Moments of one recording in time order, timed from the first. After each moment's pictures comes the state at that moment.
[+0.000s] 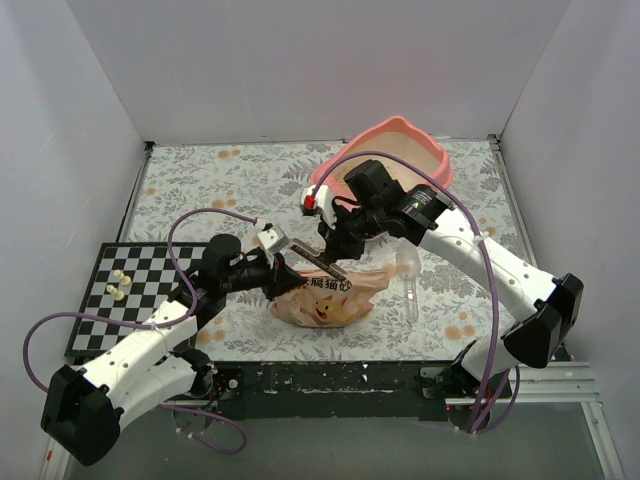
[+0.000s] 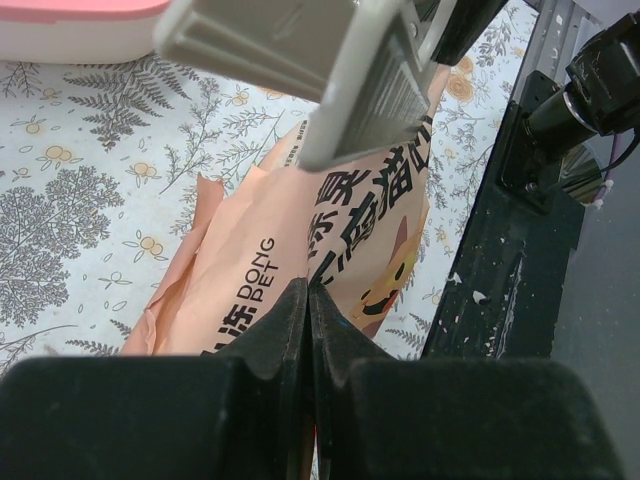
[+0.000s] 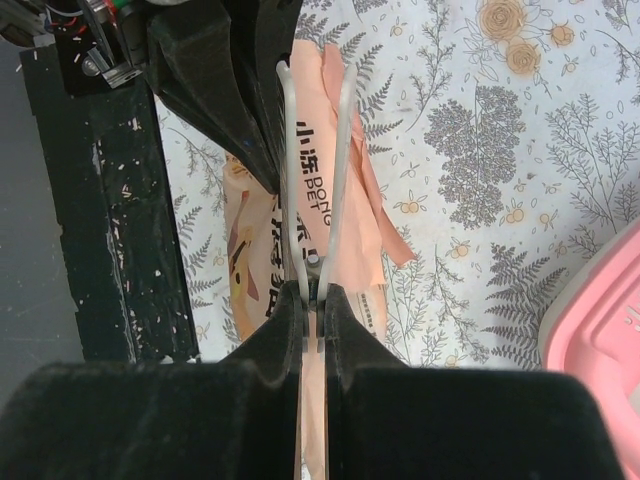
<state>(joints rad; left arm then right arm) -0.57 0.90 0.54 -0.02 0.62 -0.10 0.85 1.49 1.55 -0.90 -0.48 -0.38</state>
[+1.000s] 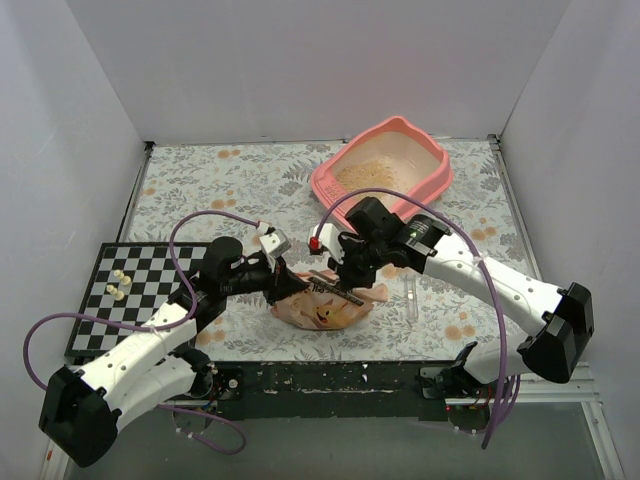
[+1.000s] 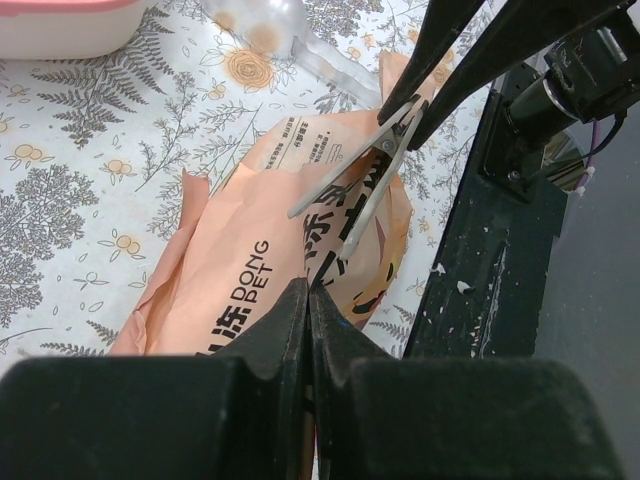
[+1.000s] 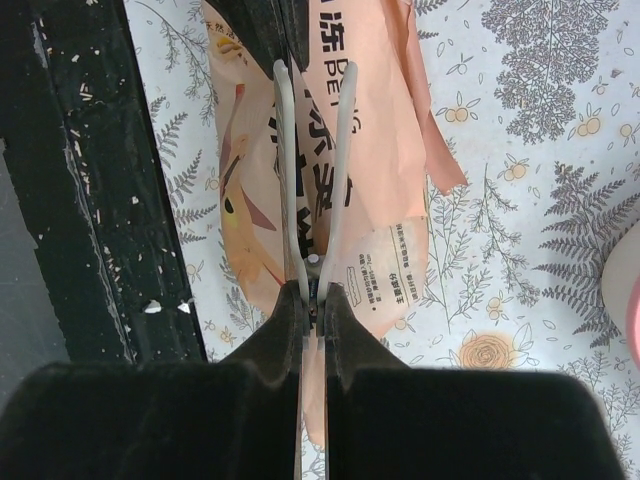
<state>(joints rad) -0.58 0.88 0.54 -0.04 0.62 -0.10 0.91 1.38 1.28 -0.89 -0.35 -0.41</state>
